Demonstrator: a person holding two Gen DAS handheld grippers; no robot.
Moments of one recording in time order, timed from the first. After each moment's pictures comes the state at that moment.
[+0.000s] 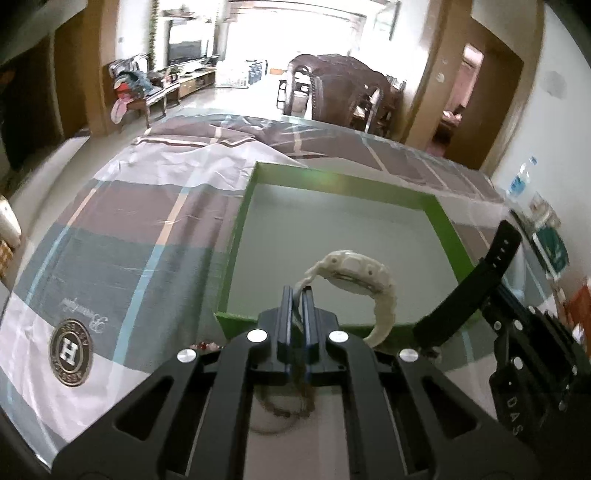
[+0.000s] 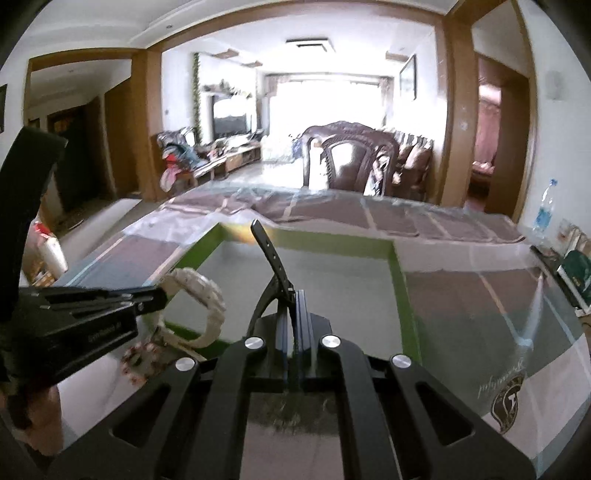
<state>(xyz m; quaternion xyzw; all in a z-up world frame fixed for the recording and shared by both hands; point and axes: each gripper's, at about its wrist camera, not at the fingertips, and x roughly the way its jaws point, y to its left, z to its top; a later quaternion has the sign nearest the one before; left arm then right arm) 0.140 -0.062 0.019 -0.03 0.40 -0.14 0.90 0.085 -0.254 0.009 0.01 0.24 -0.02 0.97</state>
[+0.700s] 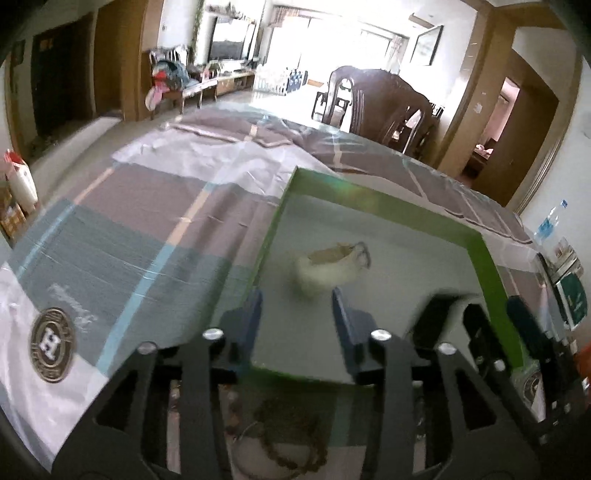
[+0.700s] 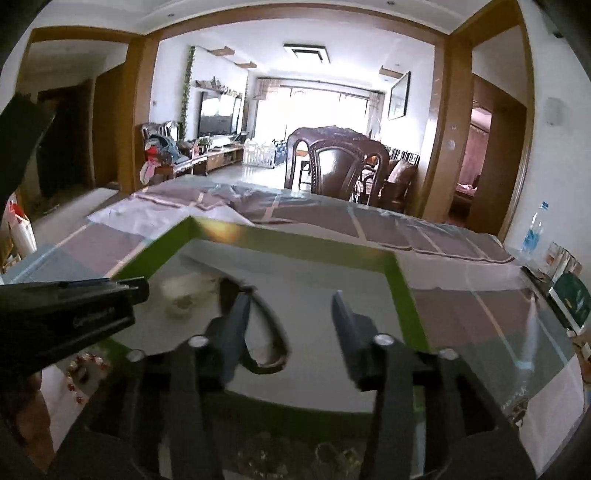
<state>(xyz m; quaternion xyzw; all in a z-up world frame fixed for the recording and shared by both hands) 0.167 -0.051 -0.005 -0.07 0.38 -0.07 0.92 0.120 -0.248 -0.011 -0.03 0.24 -0.06 0.97</state>
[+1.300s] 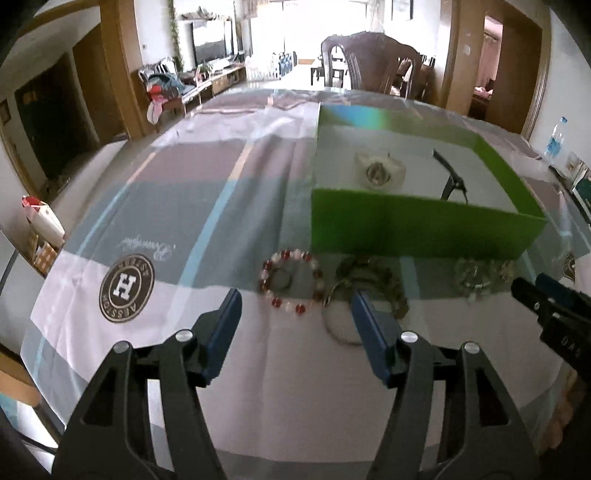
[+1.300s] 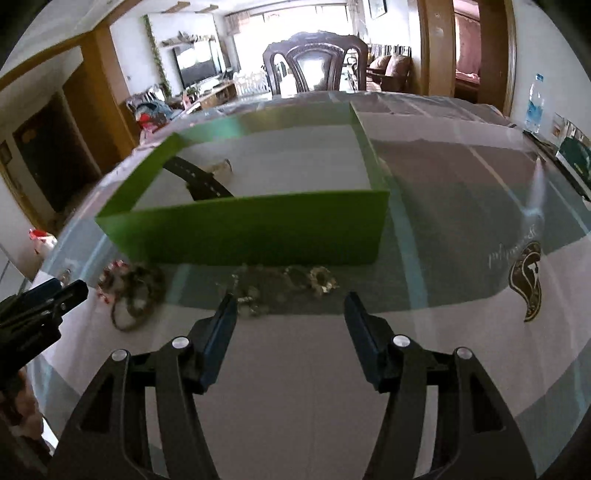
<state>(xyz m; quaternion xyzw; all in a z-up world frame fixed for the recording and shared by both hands) 0.077 -0.016 -0.025 0.04 0.42 -0.06 0.90 0.056 -0.293 -0.058 0.10 0.40 -0.02 0.91</state>
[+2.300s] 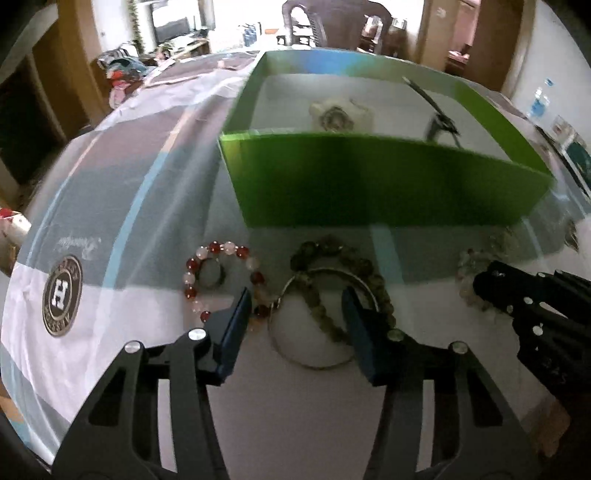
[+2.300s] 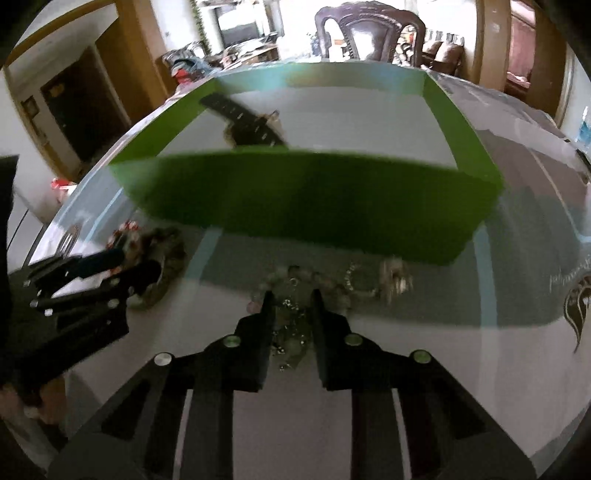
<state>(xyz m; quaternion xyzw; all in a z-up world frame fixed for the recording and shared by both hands) 0.098 -0.054 -0.067 0.07 0.48 -0.12 0.86 0.084 -0.267 -0.087 0.07 0.48 0.08 0.87</state>
